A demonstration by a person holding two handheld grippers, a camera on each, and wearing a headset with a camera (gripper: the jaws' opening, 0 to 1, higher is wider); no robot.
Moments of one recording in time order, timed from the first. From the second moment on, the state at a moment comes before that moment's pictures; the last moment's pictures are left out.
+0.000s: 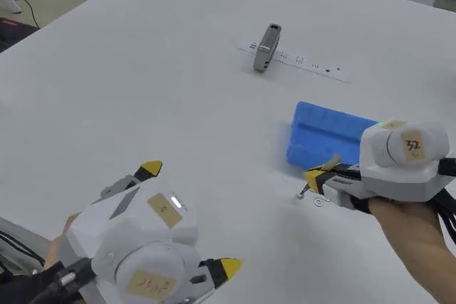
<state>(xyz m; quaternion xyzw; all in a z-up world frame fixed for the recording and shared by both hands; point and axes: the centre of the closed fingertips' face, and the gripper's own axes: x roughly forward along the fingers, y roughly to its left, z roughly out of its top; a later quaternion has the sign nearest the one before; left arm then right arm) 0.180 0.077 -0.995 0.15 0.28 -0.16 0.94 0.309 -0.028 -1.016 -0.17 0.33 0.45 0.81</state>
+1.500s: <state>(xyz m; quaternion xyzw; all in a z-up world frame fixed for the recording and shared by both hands) 0.178 0.075 -0.998 0.16 0.28 -0.16 0.93 0.348 -0.030 -0.959 -0.19 0.30 0.45 0.82</state>
